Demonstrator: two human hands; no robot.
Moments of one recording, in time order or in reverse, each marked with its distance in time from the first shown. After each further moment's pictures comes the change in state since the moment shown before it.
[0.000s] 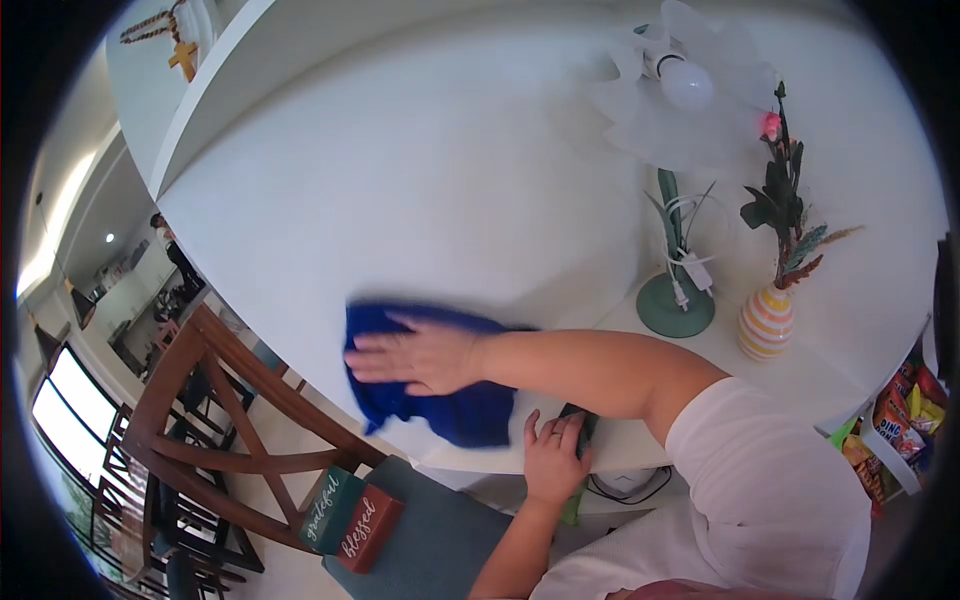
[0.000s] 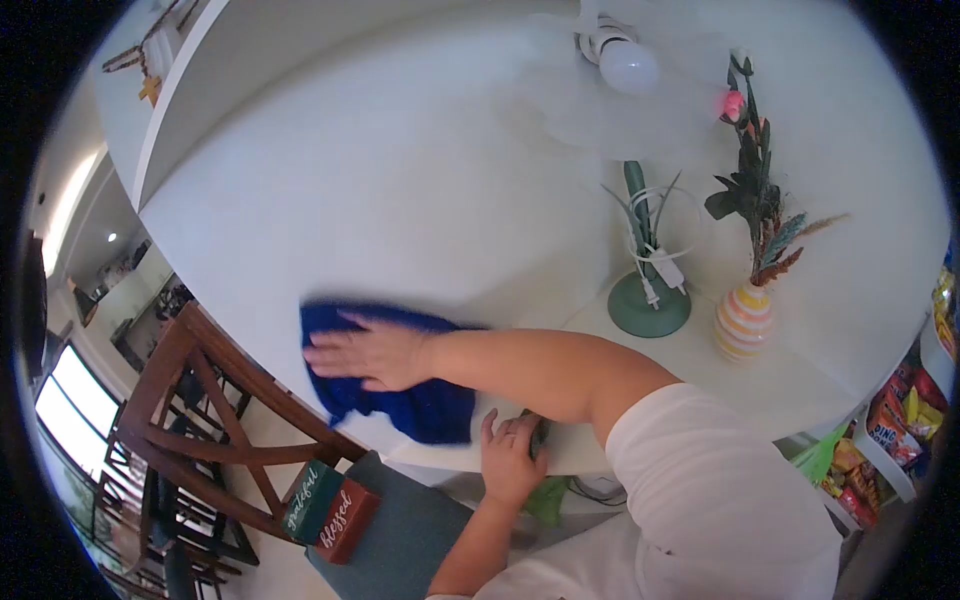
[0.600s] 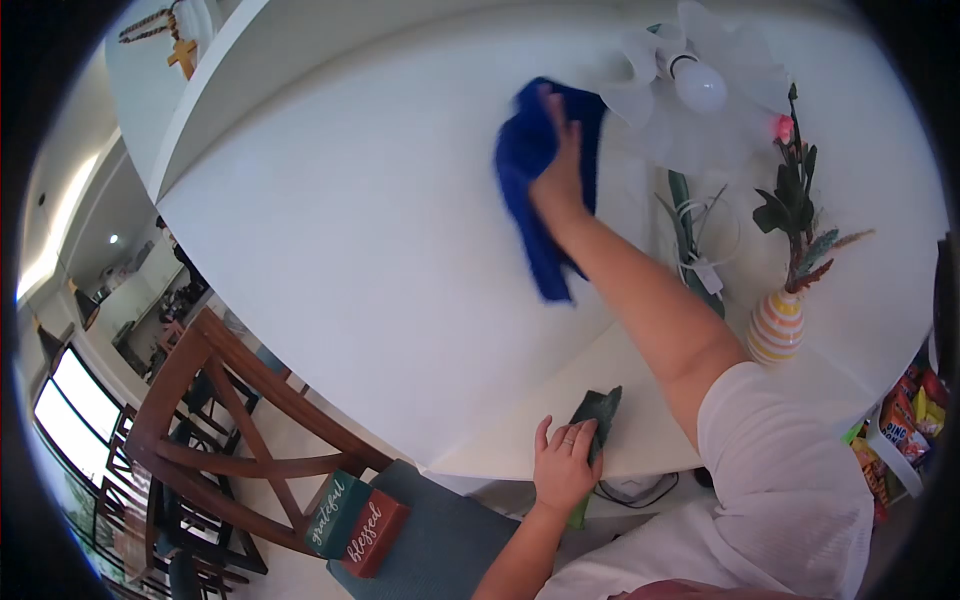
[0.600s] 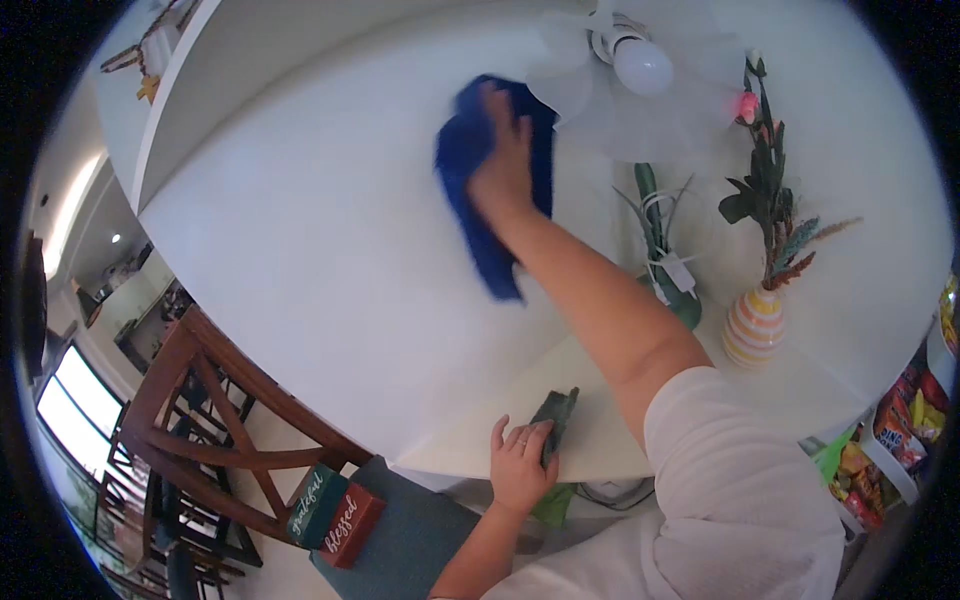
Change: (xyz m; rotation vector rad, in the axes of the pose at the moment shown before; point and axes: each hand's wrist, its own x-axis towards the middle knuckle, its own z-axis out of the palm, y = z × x) left_hand 0.001 0.000 0.000 -0.020 0.019 0.030; right_hand -0.038 0.093 -0.154 -0.378 0.963 0.800
